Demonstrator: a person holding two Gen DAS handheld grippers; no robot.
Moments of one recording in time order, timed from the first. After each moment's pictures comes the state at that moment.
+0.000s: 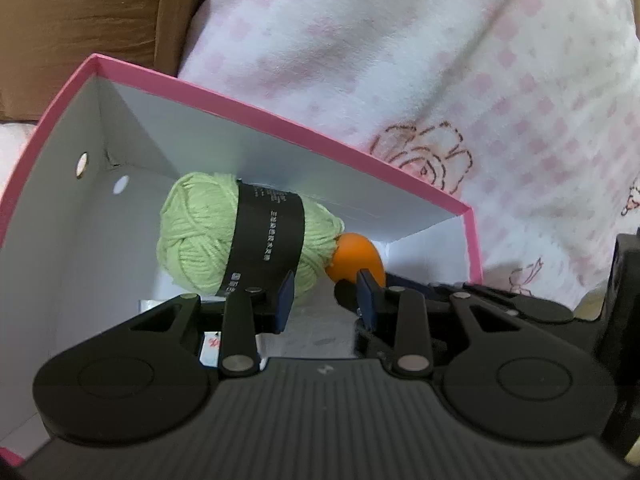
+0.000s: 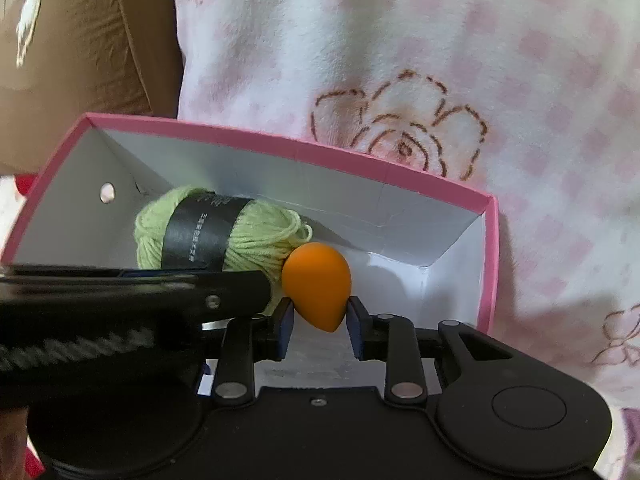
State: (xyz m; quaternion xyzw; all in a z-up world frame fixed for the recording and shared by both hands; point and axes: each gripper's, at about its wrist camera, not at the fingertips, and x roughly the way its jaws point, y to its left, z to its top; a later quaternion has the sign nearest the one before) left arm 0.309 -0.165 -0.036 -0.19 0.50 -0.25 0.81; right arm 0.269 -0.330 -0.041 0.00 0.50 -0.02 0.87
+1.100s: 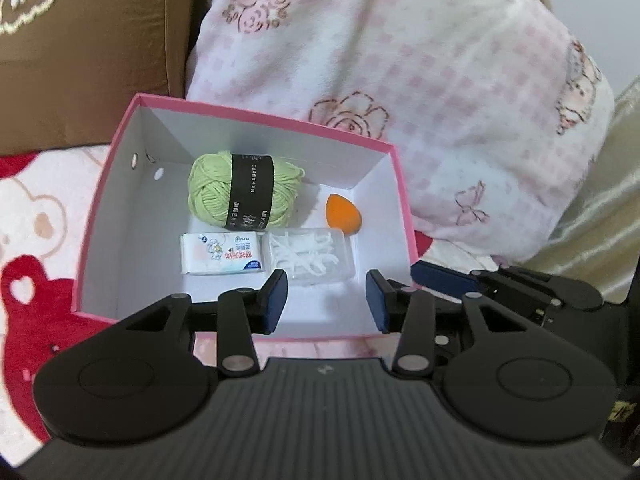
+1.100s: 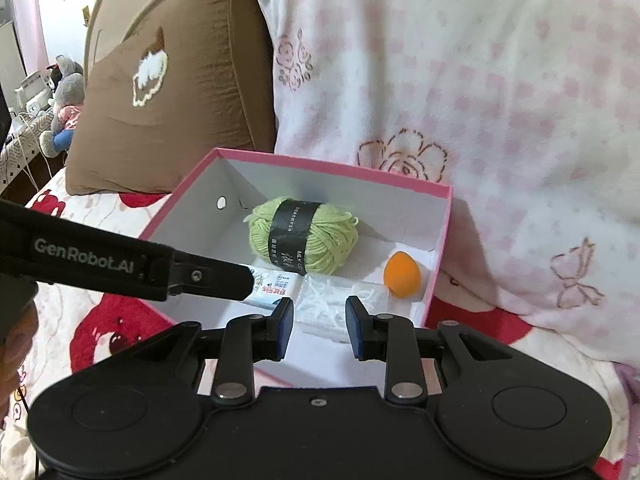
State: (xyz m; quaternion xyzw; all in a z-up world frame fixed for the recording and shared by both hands) left arm 0.197 -0.150 0.053 -0.09 0.48 -0.27 0.83; right arm 0.134 -0.342 0.029 0.02 0.40 0.06 0.91
